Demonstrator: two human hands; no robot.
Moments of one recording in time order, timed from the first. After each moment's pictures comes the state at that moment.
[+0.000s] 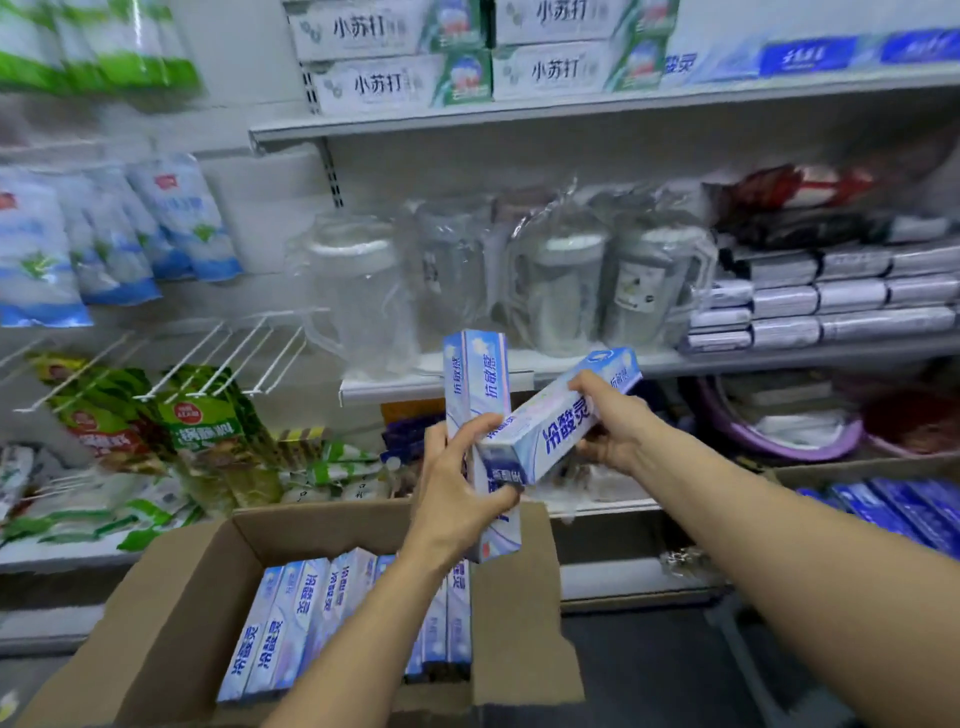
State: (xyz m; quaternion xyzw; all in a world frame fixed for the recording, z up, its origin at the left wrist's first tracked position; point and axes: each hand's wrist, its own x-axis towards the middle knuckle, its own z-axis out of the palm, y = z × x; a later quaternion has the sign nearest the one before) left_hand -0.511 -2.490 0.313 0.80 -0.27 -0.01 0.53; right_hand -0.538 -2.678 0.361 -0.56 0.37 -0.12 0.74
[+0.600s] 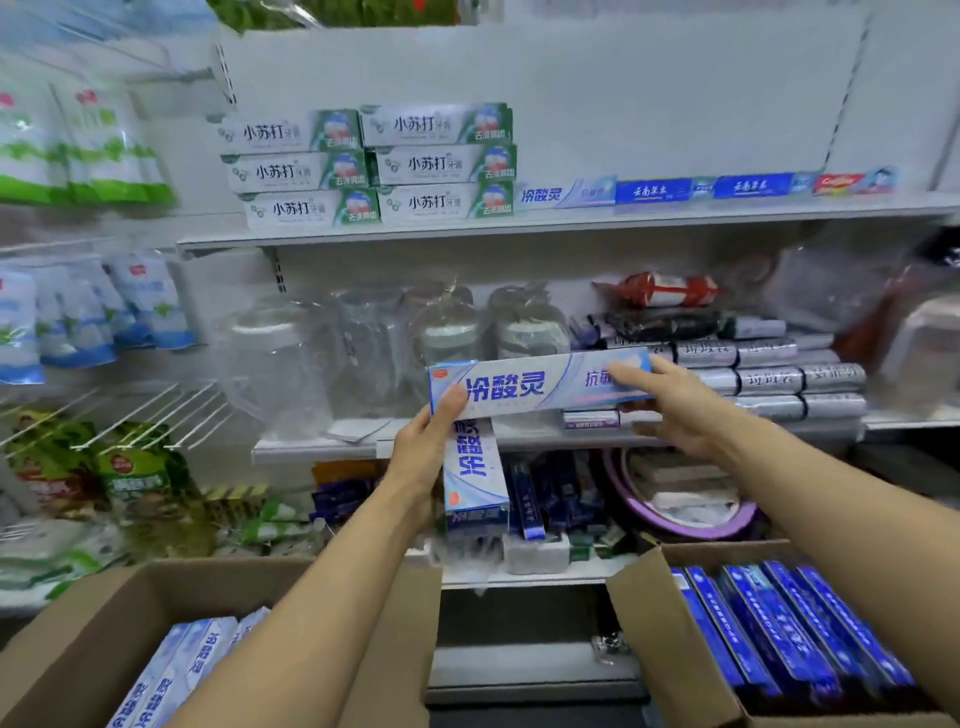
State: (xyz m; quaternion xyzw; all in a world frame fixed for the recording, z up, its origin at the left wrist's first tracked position) left_hand -0.610 -2.667 0.430 0.60 -0.10 -0.17 0.78; right_hand -0.687 -2.918 0.466 -0.71 0.17 -0.12 0.67
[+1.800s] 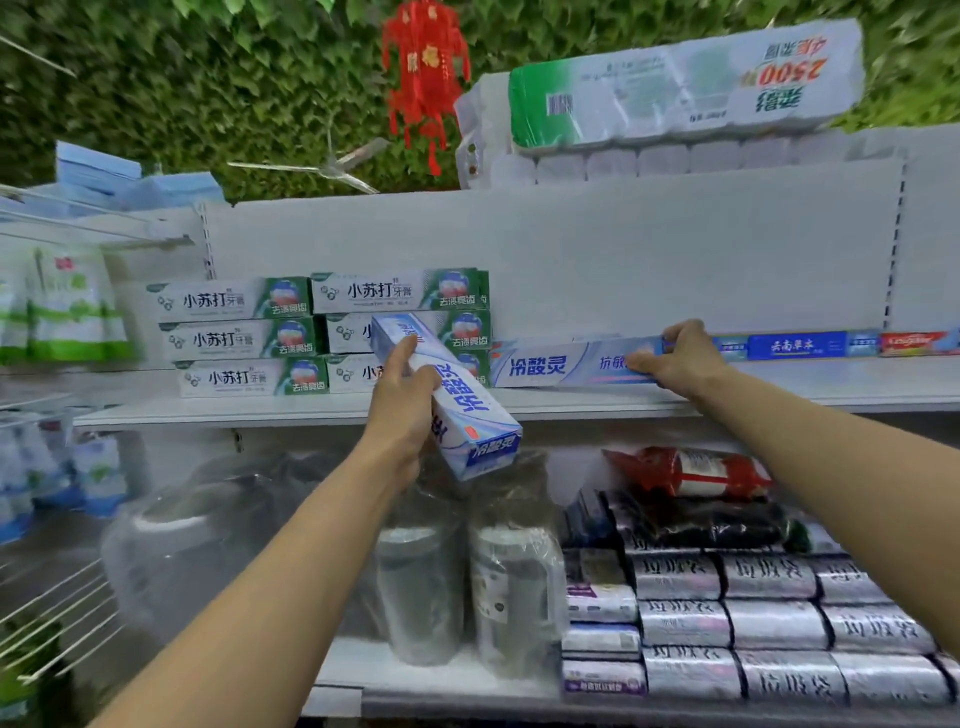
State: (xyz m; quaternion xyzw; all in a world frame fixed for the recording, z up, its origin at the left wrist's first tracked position) left_hand -0.436 -2.827 0.618 0.60 -0.16 0.06 0.78; right_hand -0.454 -3.124 0.631 -0.81 0.16 -0.37 0.42
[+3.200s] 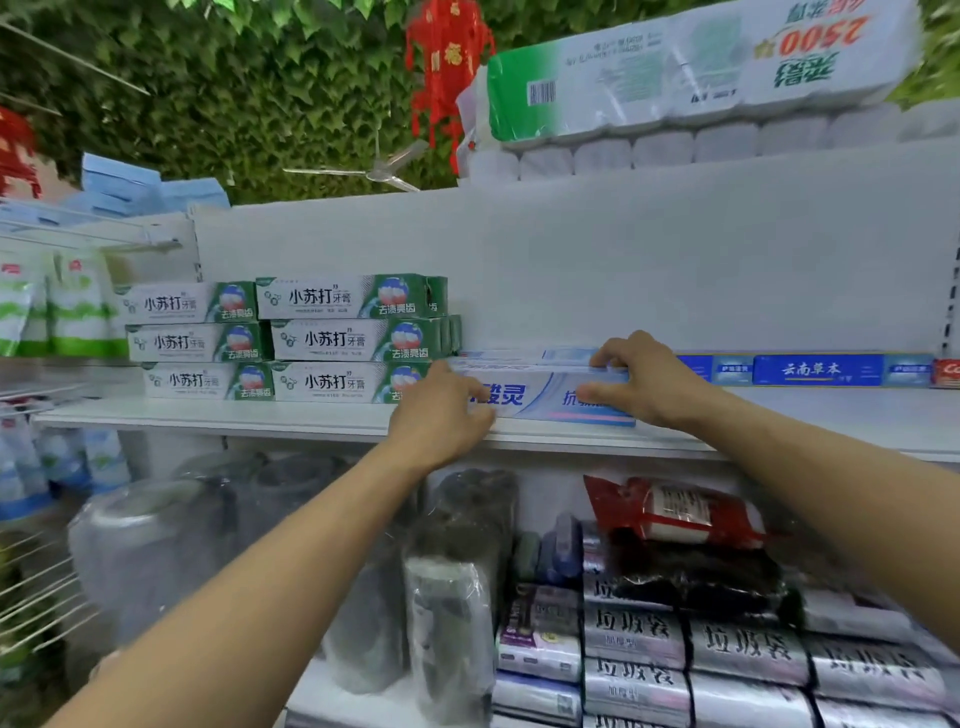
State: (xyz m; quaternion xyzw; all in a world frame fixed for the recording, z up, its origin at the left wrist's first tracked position) left_hand -0.411 -2.953 0.620 0.92 -0.21 0.23 0.22; right_hand -0.442 -3.192 0.641 -0.94 -0.03 -0.28 0.21
